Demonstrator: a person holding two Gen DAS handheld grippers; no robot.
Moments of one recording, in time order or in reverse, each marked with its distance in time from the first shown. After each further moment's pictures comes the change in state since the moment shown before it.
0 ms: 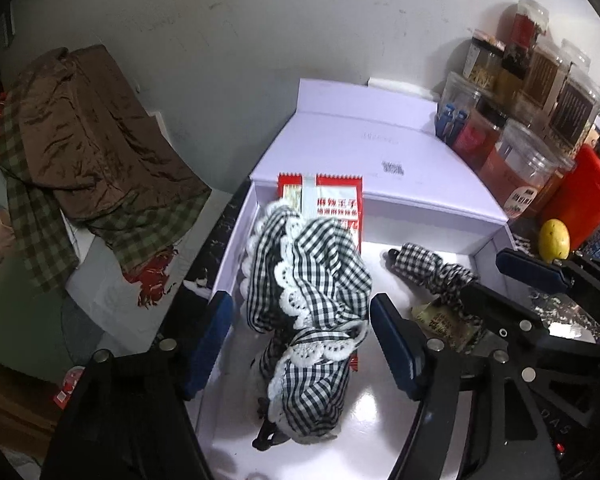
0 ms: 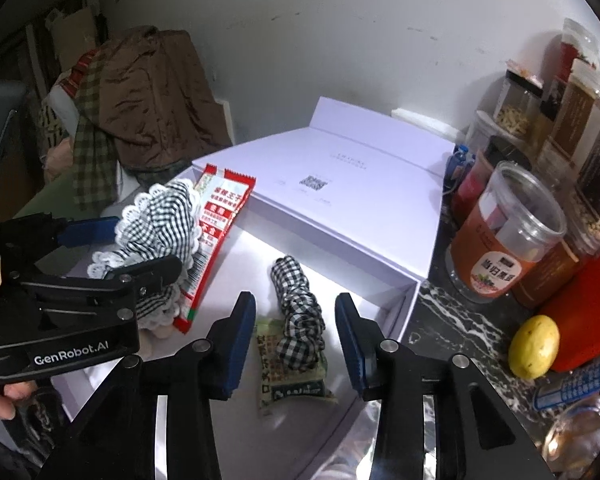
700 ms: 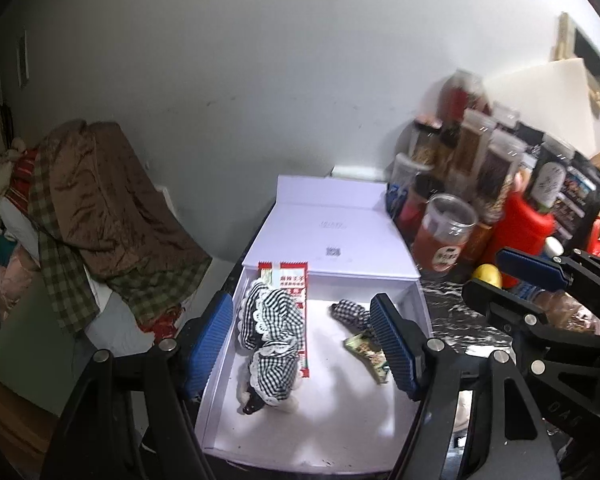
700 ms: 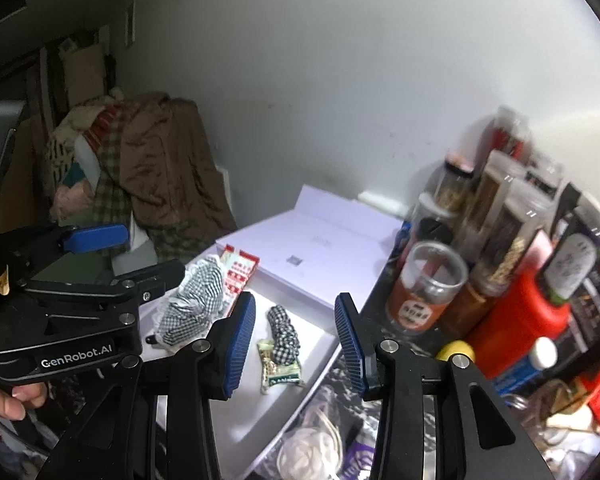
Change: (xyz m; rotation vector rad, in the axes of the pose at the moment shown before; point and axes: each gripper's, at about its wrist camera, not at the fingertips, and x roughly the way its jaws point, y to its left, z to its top) left arm -0.126 -0.032 0.005 0.040 -0.240 -0.023; right arm -0.133 0.005 0.006 -0.019 -0.228 -0.057
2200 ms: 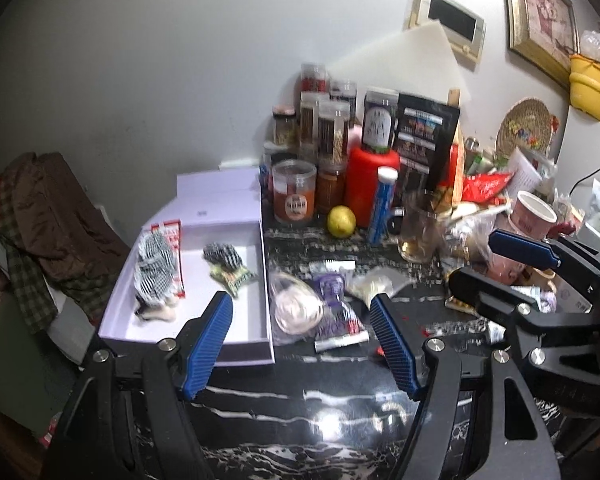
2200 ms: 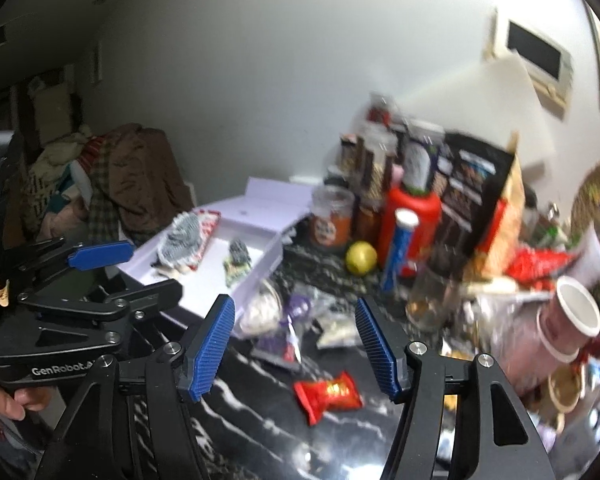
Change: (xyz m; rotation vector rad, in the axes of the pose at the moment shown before) left arm -0.119 -0.118 -0.107 0.147 -0.031 -0.219; right arm -0.169 -0.034 -0.141 0.159 -0.065 -0.143
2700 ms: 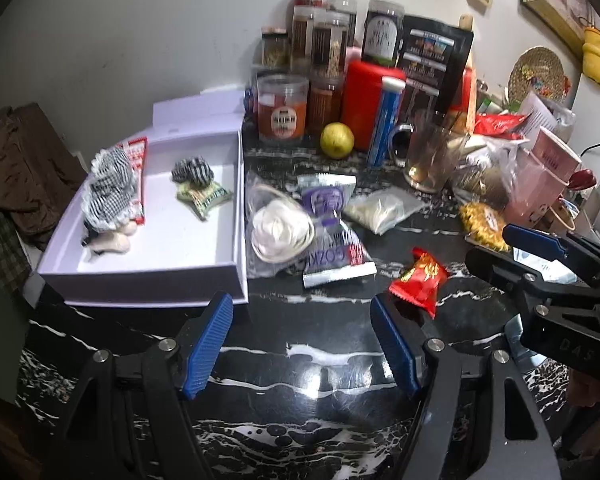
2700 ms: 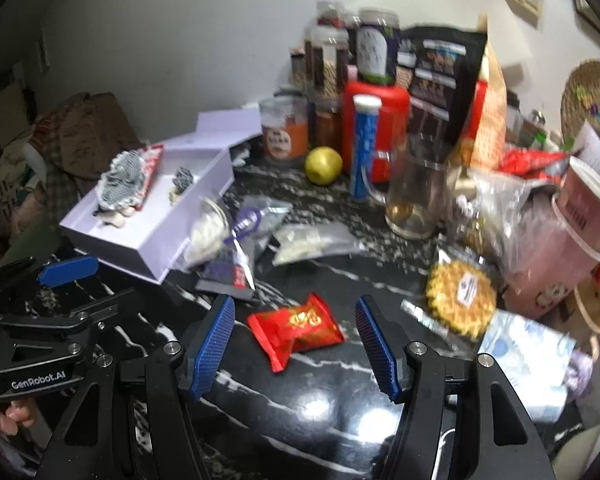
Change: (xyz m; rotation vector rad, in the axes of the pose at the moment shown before) left arm 0.074 -0.006 -0.055 -0.020 0.181 -0.041; right arm 0.059 -0.033 -0.060 0.131 0.195 -0.076
